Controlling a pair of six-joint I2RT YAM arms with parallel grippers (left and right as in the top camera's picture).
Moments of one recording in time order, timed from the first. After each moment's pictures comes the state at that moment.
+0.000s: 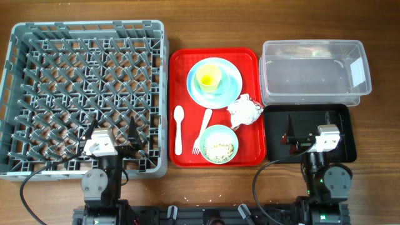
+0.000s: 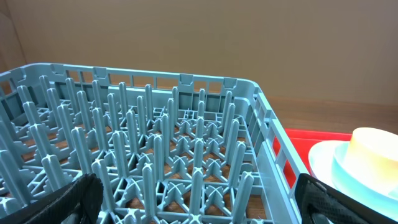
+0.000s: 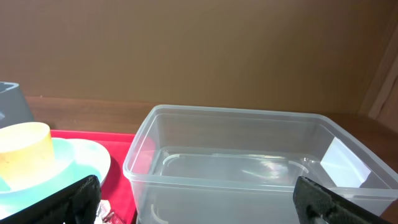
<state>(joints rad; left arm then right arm) -0.01 0.01 0.01 -0.06 -0.05 -0.09 -0.04 0.02 0.01 0.00 -0.05 -0.06</state>
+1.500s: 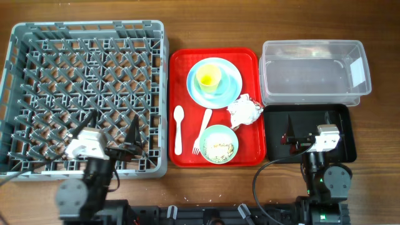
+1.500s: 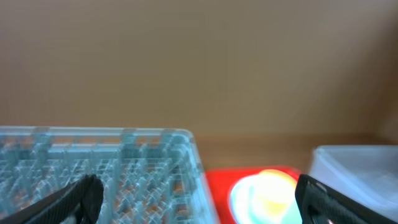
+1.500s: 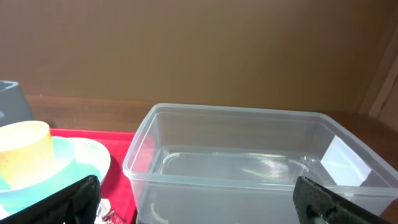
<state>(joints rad) -0.01 0.17 0.44 -0.26 0.20 -0.14 -0.04 0.02 0.01 0.00 -0.05 -0.06</state>
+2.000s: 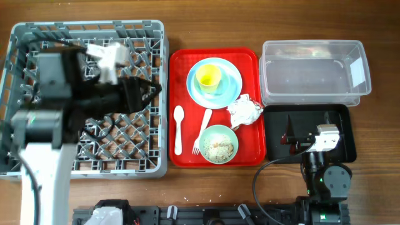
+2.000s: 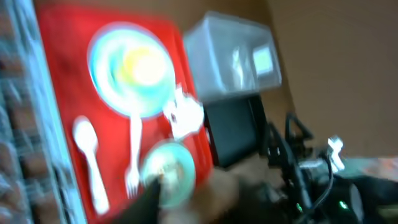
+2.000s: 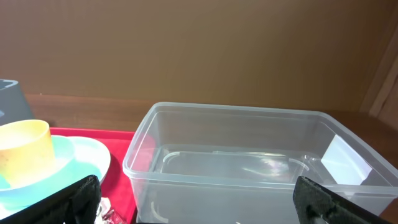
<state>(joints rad) -0.04 1.22 1.42 -1.15 0.74 -0.21 -0.04 0.03 0.01 0.00 -0.05 -0.06</state>
